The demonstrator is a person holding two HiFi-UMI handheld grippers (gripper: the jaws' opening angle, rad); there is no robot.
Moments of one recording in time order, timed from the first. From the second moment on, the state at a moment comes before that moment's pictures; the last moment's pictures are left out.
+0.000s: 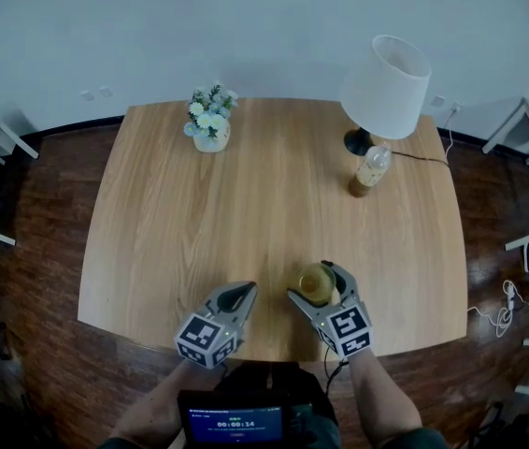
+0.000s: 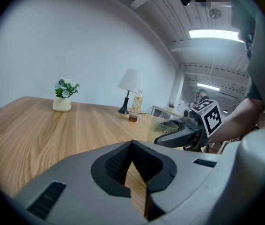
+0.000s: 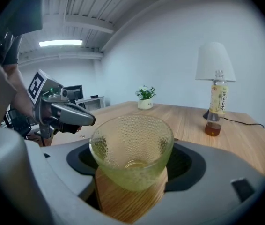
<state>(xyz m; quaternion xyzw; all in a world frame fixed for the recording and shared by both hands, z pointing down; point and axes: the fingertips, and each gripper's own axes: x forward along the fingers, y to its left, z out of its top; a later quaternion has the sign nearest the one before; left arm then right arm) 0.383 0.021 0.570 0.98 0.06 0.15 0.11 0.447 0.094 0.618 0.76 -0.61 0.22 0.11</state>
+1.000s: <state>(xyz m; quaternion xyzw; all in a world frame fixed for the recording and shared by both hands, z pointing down) 0.357 0.000 0.420 1.00 0.03 -0.01 0.05 0.422 0.072 0.460 0.72 -0.68 0.15 0.10</state>
